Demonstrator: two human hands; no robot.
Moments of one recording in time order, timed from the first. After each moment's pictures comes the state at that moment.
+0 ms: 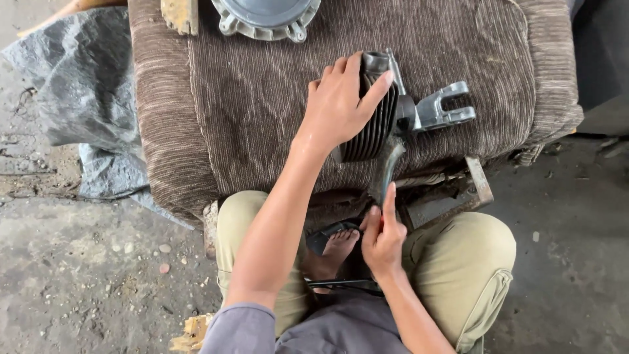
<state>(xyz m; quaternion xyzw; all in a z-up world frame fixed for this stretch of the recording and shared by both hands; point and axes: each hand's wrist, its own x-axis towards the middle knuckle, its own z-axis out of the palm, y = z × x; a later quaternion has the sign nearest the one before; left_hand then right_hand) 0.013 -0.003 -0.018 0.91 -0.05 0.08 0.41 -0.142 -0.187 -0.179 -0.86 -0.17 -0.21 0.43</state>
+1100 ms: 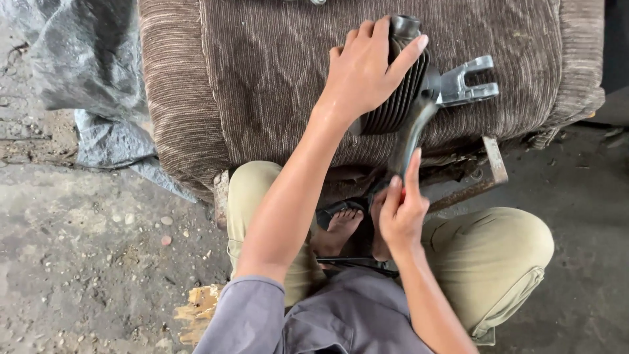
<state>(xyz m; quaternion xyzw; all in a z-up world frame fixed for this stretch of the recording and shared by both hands) 0.020 -0.005 -0.033 0.91 -0.06 0.11 0.40 -0.136 -0.189 -0.149 -0.88 -0.16 -0.20 0.39</state>
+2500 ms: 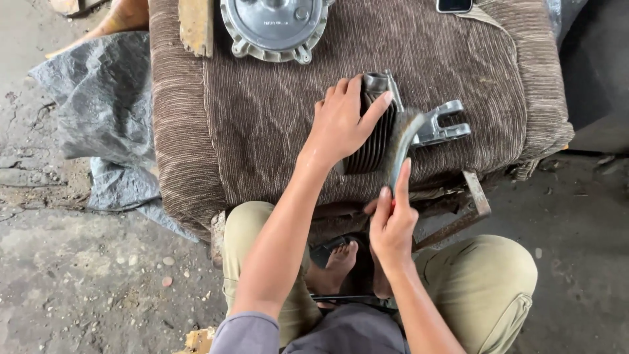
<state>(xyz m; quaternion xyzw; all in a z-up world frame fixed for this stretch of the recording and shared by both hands) 0.004 -0.002 -0.016 0.90 -0.06 0.09 0.41 -0.103 -0.161 -0.105 -0.84 -0.15 -0.25 0.47</state>
